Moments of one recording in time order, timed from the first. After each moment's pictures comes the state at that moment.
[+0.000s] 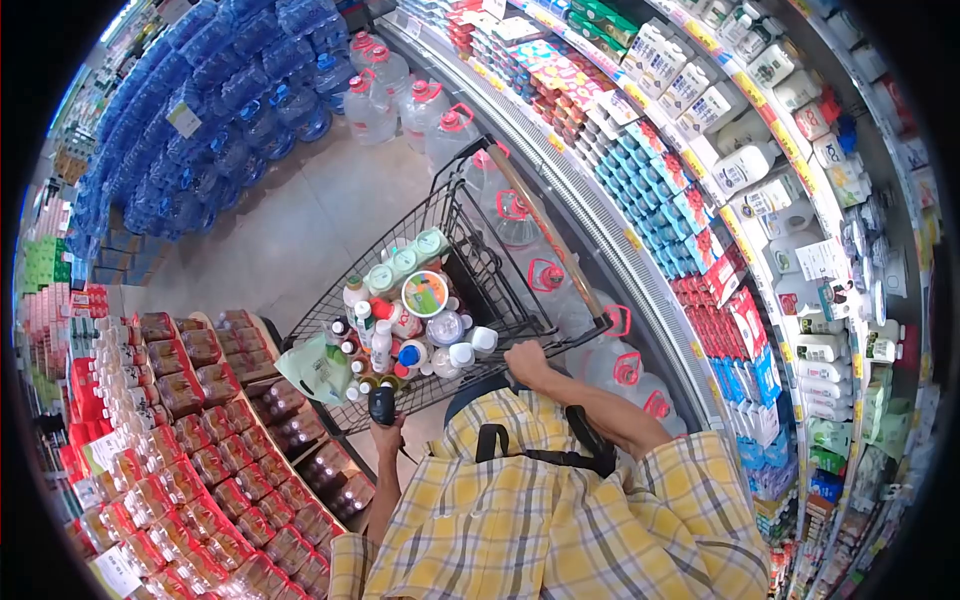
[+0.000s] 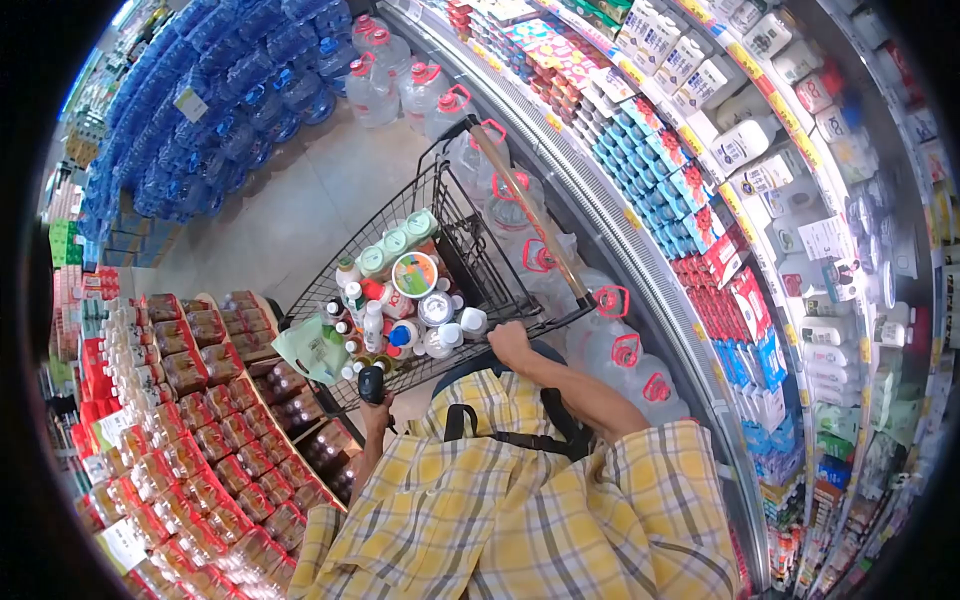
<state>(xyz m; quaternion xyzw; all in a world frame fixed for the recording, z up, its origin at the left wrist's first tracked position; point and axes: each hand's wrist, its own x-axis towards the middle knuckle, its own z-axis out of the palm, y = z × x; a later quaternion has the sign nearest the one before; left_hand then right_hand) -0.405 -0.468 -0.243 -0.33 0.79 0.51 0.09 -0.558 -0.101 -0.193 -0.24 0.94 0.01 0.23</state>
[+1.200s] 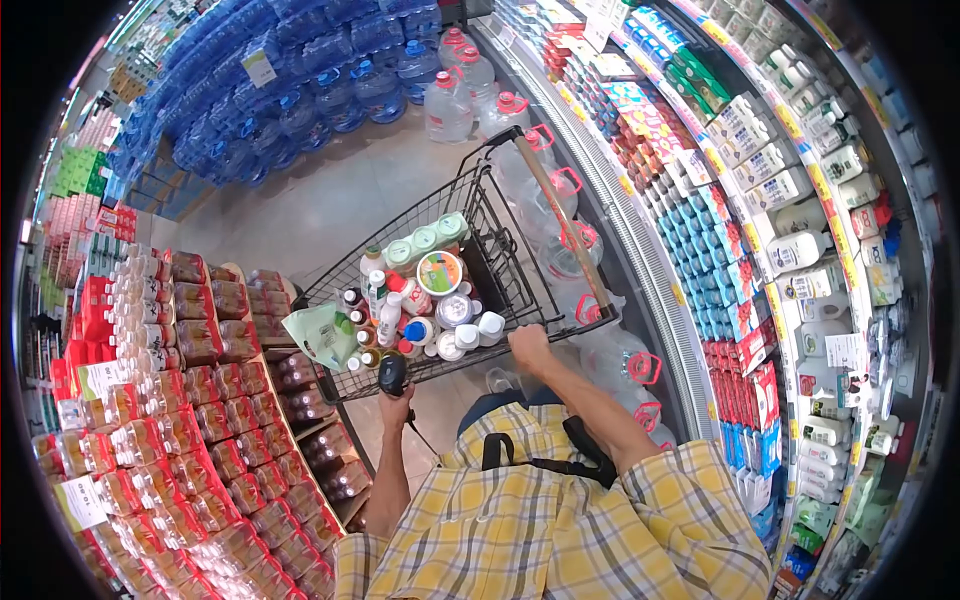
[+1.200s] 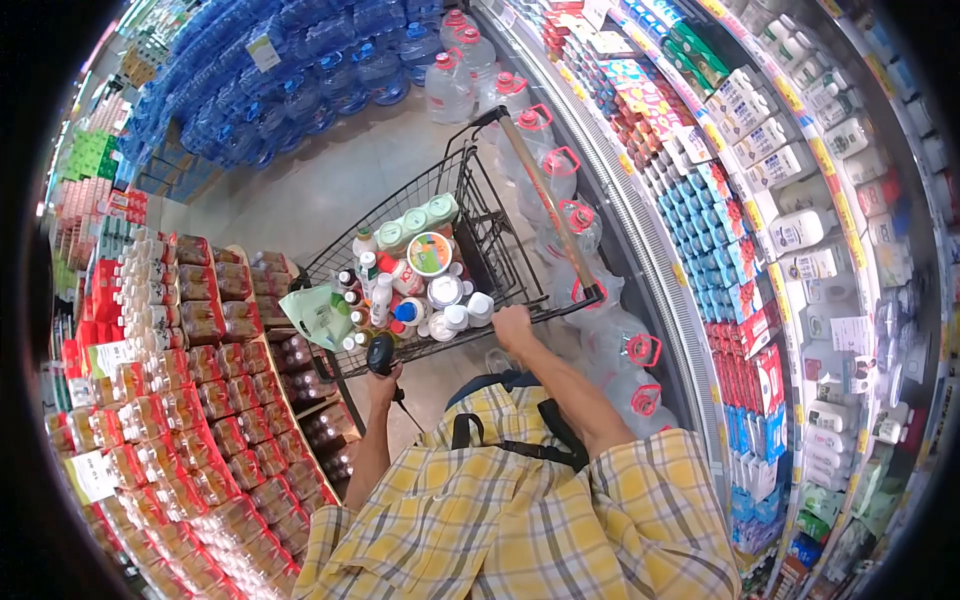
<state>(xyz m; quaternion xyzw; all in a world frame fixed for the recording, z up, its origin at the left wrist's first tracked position) -0.470 -0.508 -0.242 -0.33 0.75 0.57 -0.04 -0.664 -0.204 -0.183 -0.29 0.91 0.08 0.27</state>
